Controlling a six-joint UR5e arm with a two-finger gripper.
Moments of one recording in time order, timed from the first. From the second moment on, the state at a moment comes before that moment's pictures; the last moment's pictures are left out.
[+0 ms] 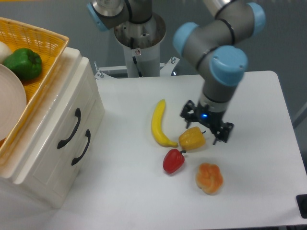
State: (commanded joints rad) arm 2.47 -1.85 -1.53 -1.25 1.46 0.94
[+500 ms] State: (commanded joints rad) arm 2.28 -1.85 -1.54 -1.31 1.47 0.60
